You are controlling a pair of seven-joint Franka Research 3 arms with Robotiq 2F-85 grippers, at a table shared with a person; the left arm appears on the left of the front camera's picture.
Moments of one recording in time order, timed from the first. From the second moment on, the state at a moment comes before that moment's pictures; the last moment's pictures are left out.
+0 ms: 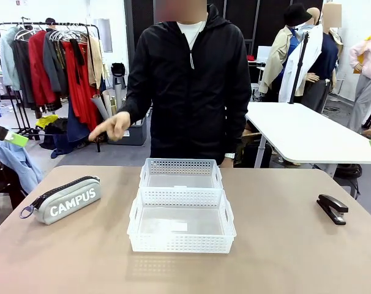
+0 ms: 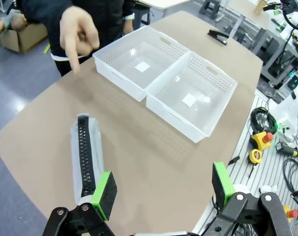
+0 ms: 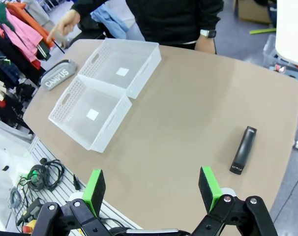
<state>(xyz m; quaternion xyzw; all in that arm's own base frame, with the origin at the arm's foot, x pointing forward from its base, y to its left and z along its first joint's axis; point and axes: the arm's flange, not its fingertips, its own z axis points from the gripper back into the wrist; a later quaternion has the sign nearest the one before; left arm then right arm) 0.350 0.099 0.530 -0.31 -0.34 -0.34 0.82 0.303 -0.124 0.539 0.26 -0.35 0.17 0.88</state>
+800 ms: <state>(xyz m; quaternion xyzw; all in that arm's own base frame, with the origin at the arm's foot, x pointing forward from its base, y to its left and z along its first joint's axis) 0.350 0.099 0.529 -0.31 -0.34 -0.34 0.82 0.303 -0.124 0.539 0.26 -0.35 0.17 0.89</state>
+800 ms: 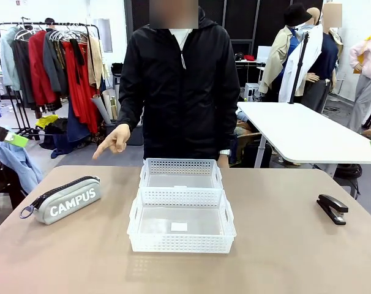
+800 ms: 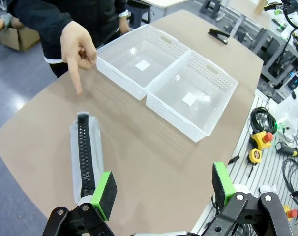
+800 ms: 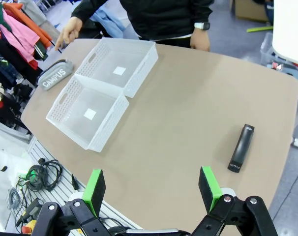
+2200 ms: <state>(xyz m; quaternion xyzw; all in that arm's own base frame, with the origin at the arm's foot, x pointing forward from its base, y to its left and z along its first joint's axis) 0.436 0.105 0.559 -0.24 -0.29 -0.35 0.86 0.303 -0.125 0.539 0.26 -0.35 0.17 0.89</state>
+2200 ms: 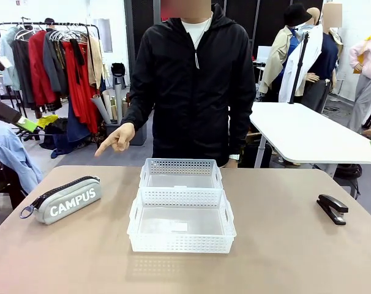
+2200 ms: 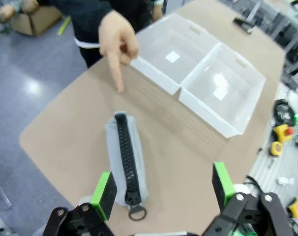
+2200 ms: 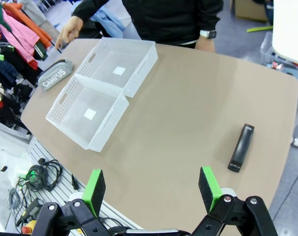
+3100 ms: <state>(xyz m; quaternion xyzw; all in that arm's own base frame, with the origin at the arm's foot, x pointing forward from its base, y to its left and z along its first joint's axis) 0.545 0.062 0.529 -0.13 -0.11 -0.43 0.89 0.303 -0.124 0.539 0.26 -0.35 0.17 0.89</state>
